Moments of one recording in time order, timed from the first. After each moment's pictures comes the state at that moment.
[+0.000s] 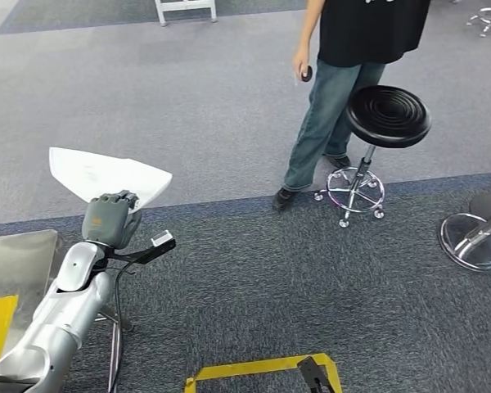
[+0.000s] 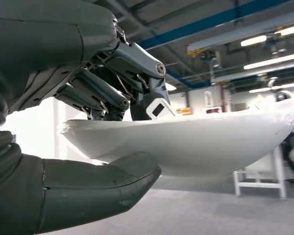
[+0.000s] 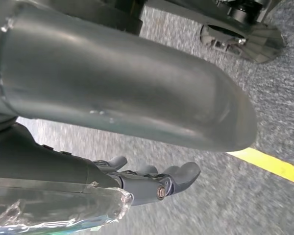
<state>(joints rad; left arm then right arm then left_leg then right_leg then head) -0.52 0.03 -0.28 -0.71 -1.24 0.62 -0.17 -0.19 0.31 -0.77 -0.20 1.32 -0.29 0.13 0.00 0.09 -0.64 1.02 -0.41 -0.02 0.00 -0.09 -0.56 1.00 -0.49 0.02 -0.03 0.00</state>
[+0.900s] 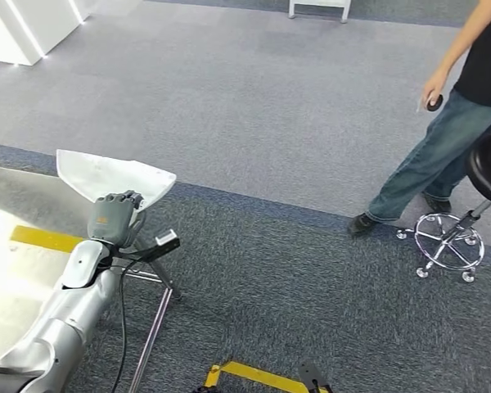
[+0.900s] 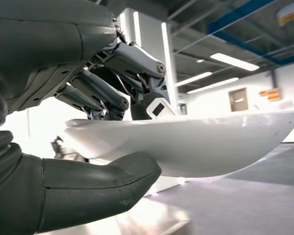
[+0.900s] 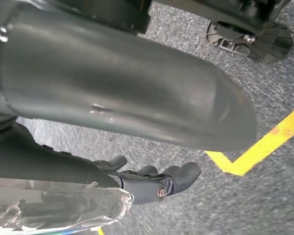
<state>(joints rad) -0.54 0.02 -0.27 -0.65 -1.25 0.63 -0.18 -0.19 0.30 -0.73 -0.20 1.33 -0.27 0.14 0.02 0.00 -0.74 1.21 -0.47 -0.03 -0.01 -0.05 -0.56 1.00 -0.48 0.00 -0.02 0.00</state>
